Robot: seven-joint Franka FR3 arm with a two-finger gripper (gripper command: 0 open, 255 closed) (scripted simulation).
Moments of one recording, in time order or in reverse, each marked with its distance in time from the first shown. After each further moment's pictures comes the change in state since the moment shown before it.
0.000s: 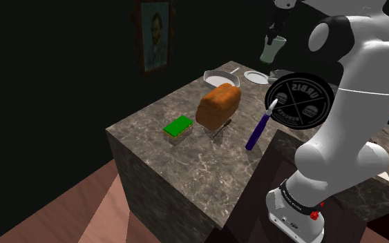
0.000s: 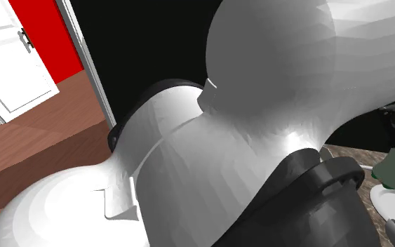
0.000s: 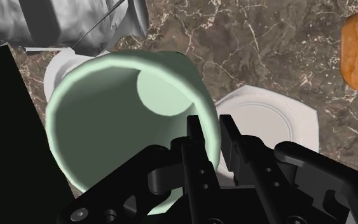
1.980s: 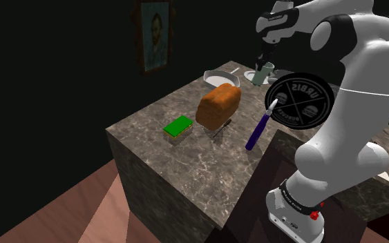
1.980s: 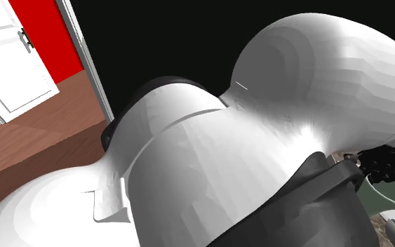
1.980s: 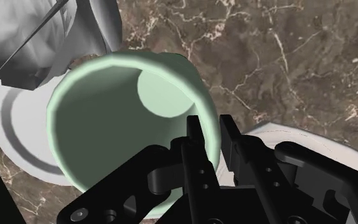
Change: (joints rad) arm 0.003 -0.018 0.000 -0.424 -0.007 0.406 0.018
